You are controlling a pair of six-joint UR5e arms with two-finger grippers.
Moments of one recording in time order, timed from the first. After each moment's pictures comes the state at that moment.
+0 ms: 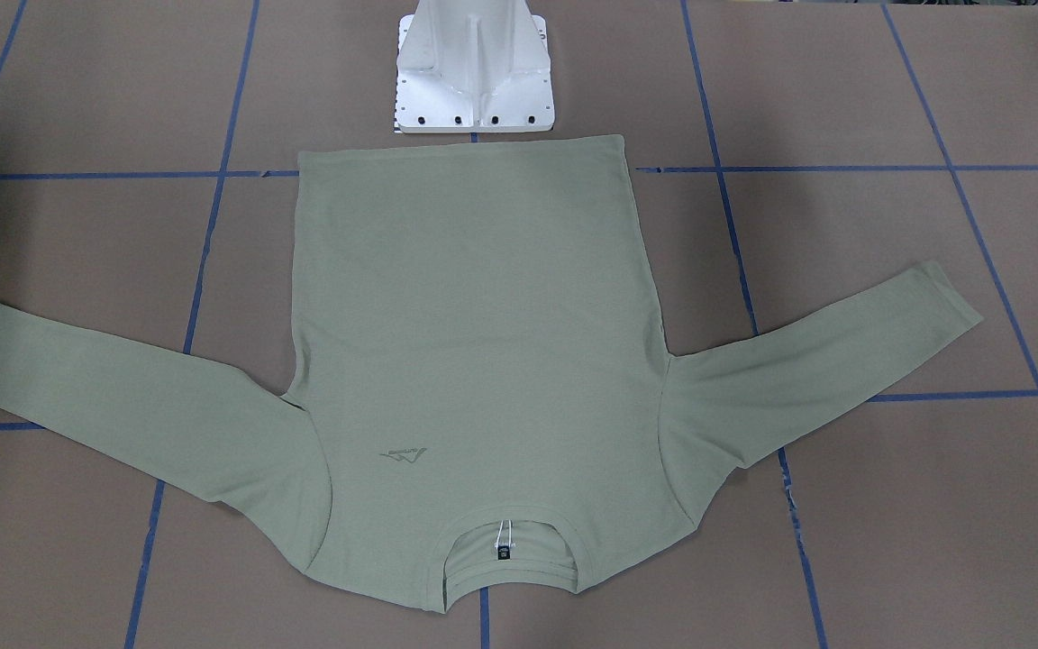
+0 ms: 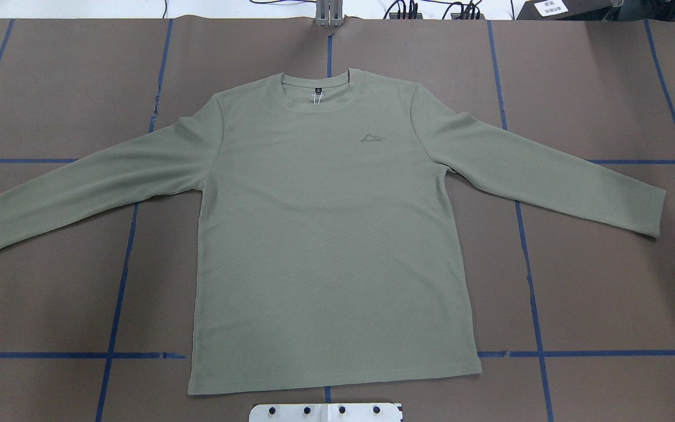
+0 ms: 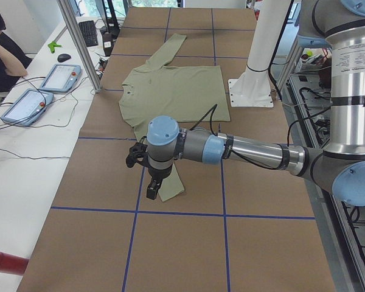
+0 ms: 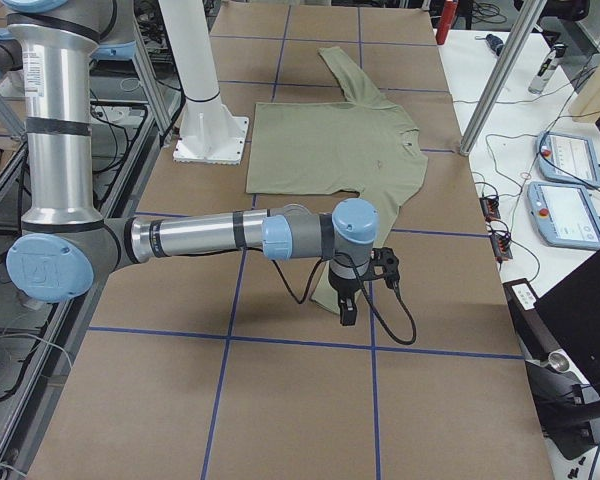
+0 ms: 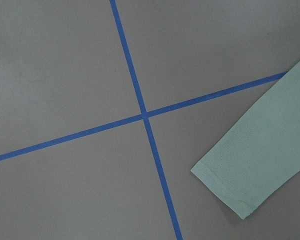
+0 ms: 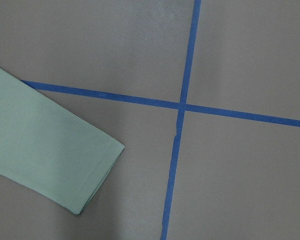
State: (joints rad) left arm -1.58 -1.48 -1.84 -1.59 -2.32 0.16; right arm 1.50 -1.60 1.74 -1.62 2.30 -0.02
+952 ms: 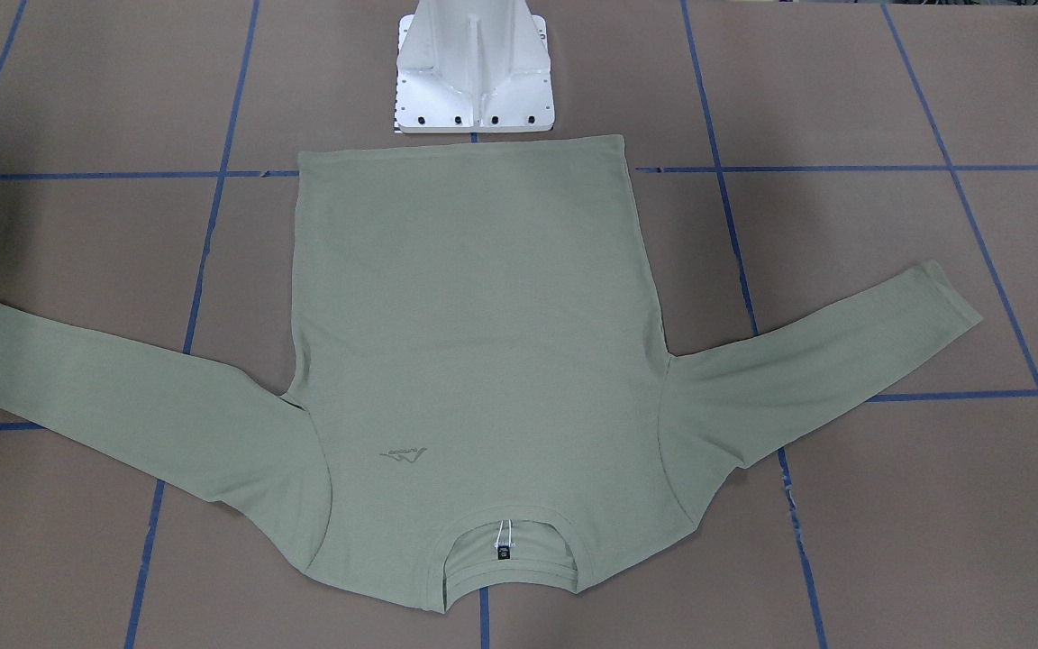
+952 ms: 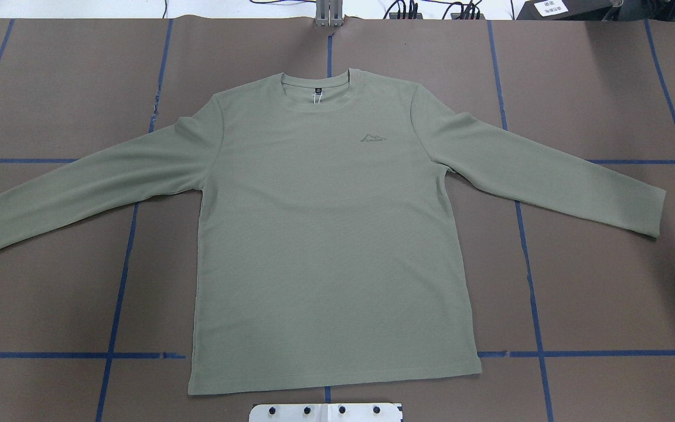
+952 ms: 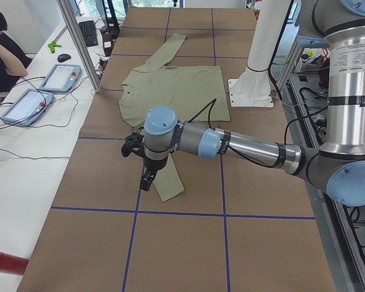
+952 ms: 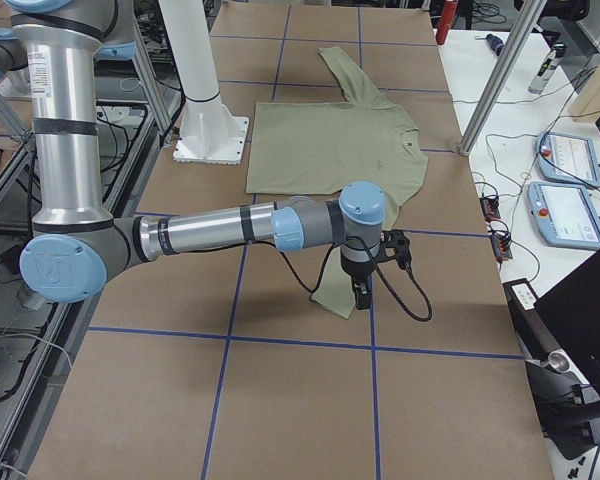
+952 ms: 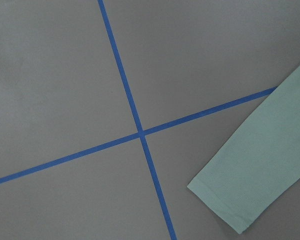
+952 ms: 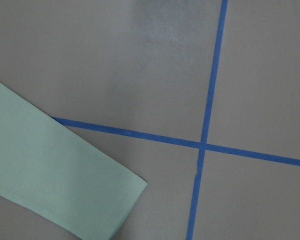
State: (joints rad) left arm -1.58 -1.52 -1.86 -1.62 -2.32 0.15; right arm 1.46 -1.54 1.74 -1.51 2.29 0.10
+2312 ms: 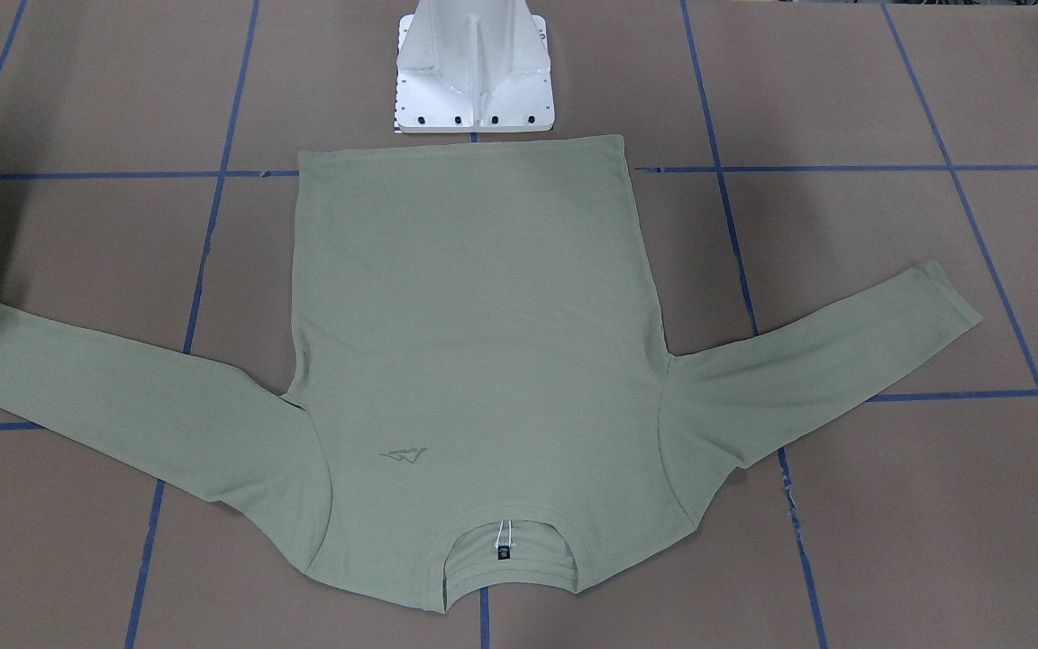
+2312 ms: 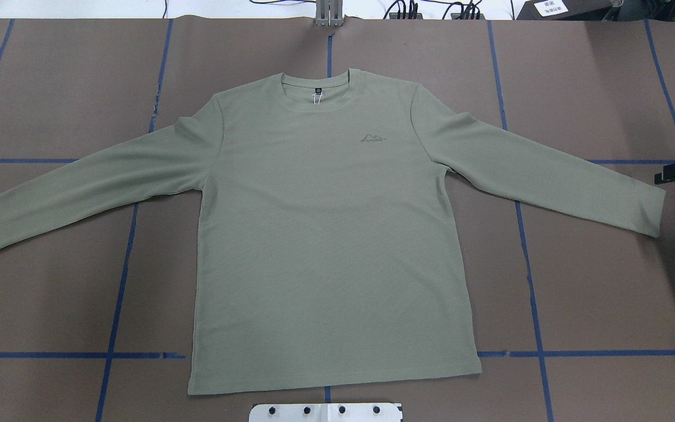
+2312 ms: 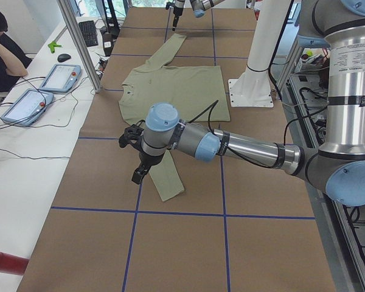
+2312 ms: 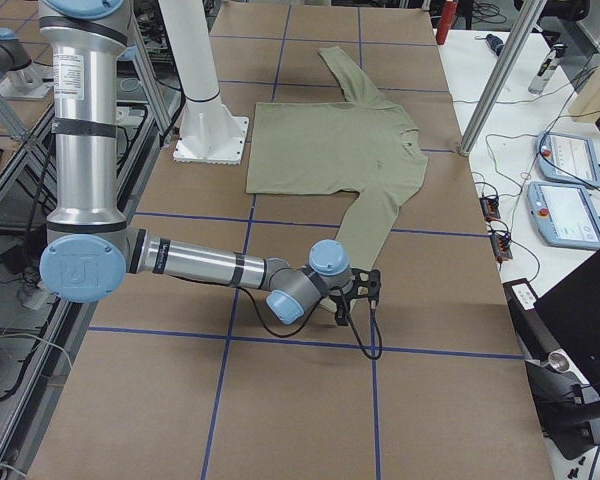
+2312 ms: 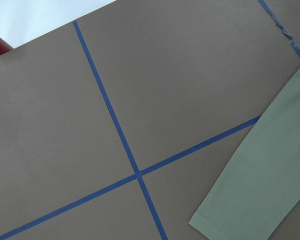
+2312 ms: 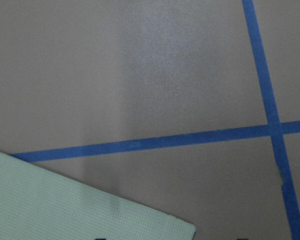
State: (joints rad) left arm -1.58 -1.51 -1.84 -1.77 -2.33 0.16; right arm 1.18 -1.62 1.36 -0.64 2.19 0.84
